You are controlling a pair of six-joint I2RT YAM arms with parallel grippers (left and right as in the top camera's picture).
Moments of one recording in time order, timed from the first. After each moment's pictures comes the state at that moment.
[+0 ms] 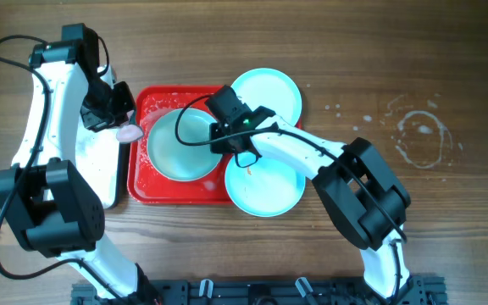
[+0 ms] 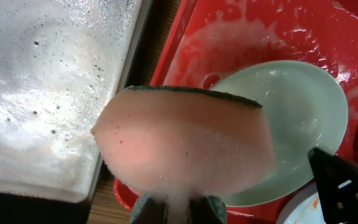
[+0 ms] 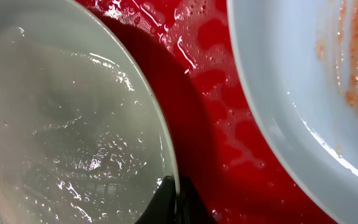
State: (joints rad) left arm 0.12 1.90 1.63 -1.29 0.11 -0.25; right arm 0.74 2.11 1.43 -0.49 -0.08 0.66
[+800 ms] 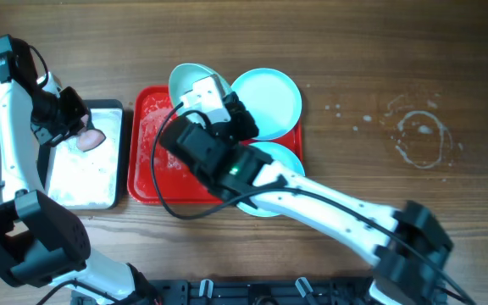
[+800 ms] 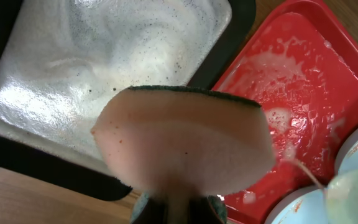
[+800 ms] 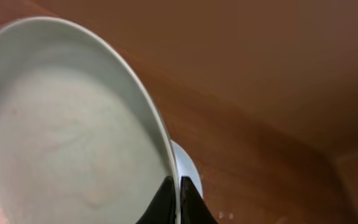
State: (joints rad) left arm 0.36 1.78 1.63 -1.35 0.15 -0.25; right arm 1.03 1.82 1.43 -0.40 1.07 0.12
